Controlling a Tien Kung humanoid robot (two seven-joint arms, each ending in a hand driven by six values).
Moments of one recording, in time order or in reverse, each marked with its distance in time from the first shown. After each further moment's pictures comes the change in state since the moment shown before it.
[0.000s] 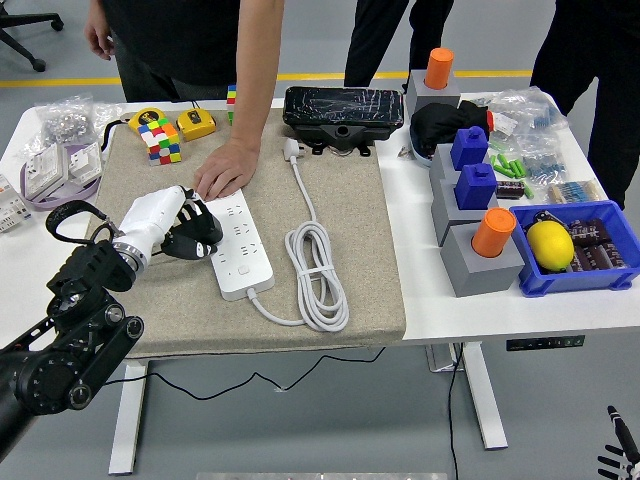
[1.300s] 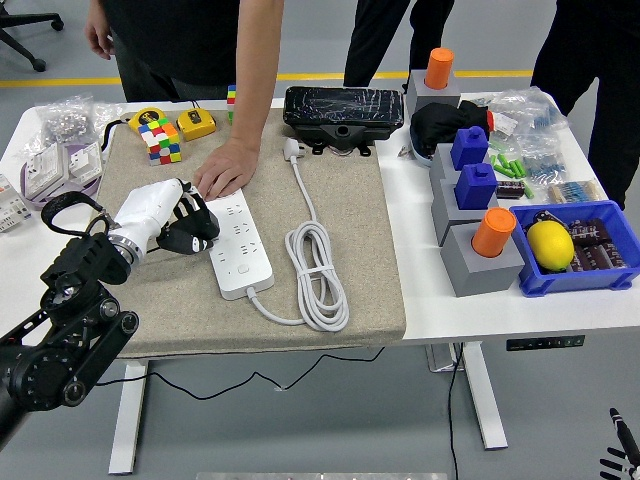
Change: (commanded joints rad) left arm -0.012 0.023 -0.022 -0.045 0.043 -0.015 0.010; right arm -0.003 -0.003 0.000 0.000 0.004 -0.002 -0.001
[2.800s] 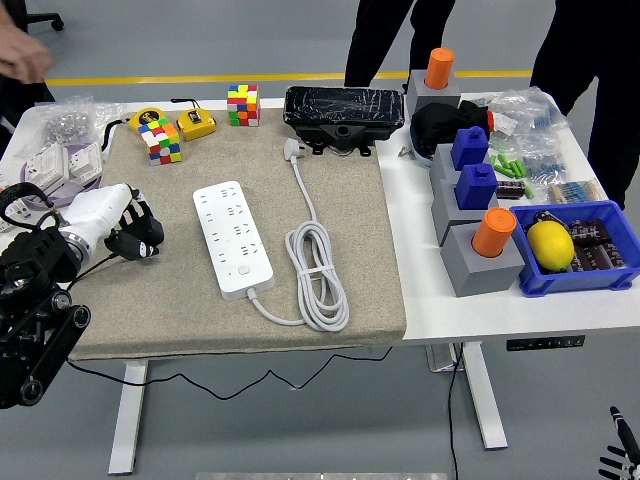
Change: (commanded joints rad) left arm 0.045 0.073 -0.116 -0.017 0.078 -0.175 0.030; right arm 0.000 0.000 0.003 0.000 0.004 0.000 0.002
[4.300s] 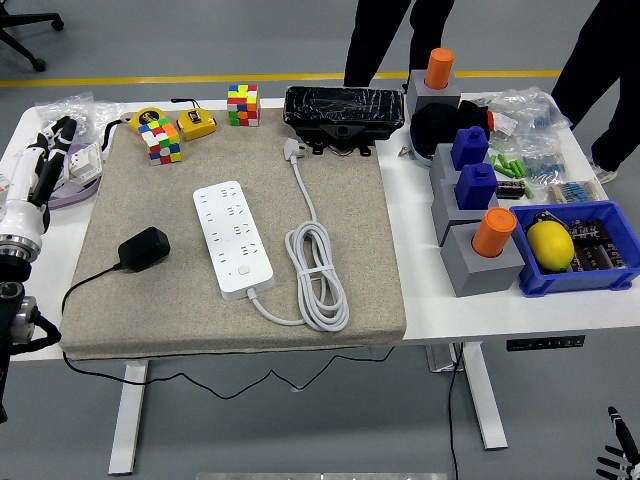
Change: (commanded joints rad) left arm 0.075 -0.100 -0.367 0.118 -0.923 0.169 -0.405; right arm 0.000 0.004 0.003 0.000 -0.001 0.003 0.000
